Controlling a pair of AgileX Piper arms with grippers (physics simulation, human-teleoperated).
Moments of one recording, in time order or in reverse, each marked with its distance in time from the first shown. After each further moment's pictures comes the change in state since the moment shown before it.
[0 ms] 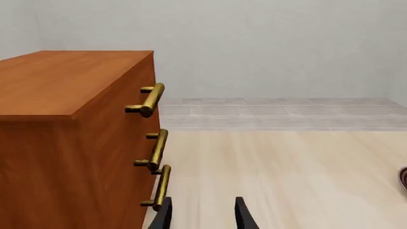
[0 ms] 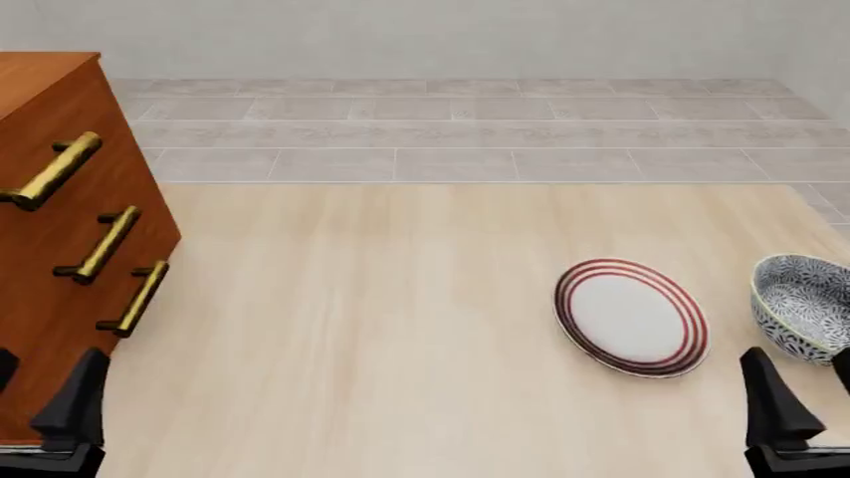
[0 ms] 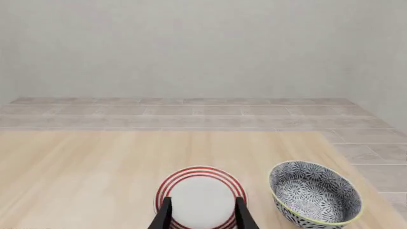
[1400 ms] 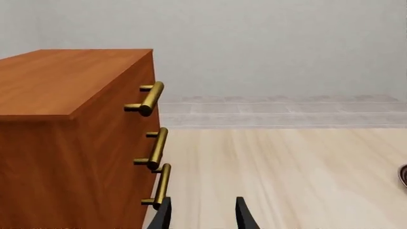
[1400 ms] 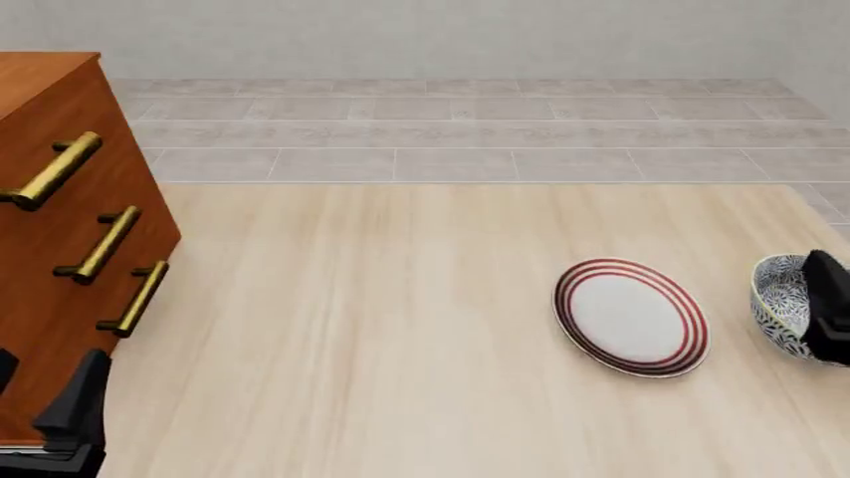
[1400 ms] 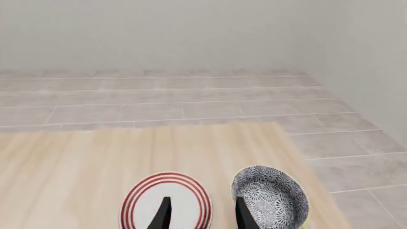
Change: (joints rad) left arm -0.002 0.000 -0.003 0.013 0.005; right arm -0.165 0.392 -0.393 0.160 -0.061
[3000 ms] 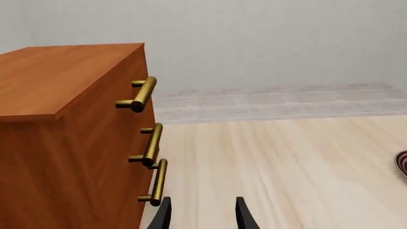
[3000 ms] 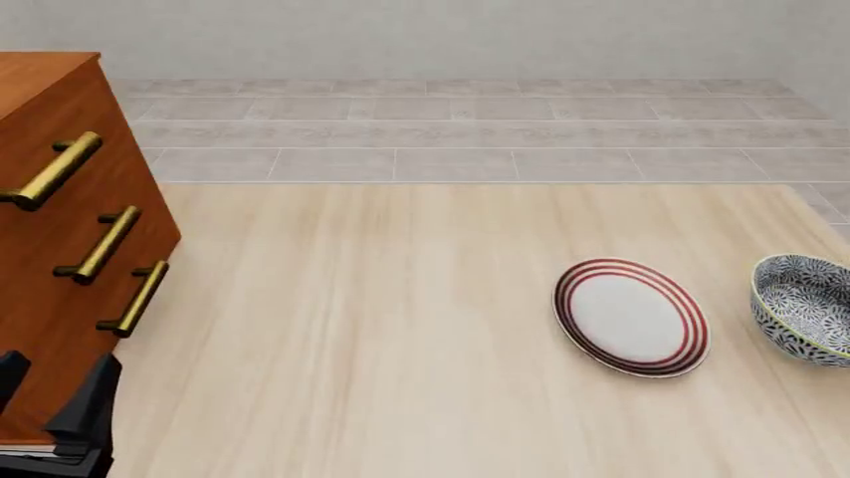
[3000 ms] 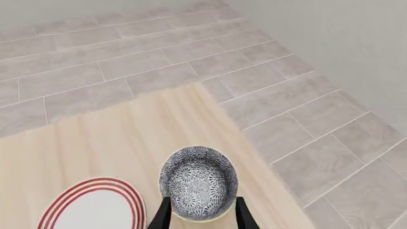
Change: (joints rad) left arm -0.026 0.008 0.003 0.019 0.025; right arm -0.374 0.423 -0.300 0.121 -0.029
